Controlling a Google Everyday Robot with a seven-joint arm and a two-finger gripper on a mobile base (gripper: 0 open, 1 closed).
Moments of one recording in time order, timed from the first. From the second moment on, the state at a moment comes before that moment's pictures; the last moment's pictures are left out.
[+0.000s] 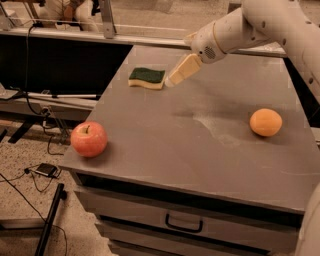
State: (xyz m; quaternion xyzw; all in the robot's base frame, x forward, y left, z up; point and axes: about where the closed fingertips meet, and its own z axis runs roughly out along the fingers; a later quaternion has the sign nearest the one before) arm 0.706 -0.058 0.921 -0.55 0.70 0.17 0.41
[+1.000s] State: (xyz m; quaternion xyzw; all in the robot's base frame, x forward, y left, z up) arm 0.740 -0.021 0.885 -0.55 0.70 0.21 0.41
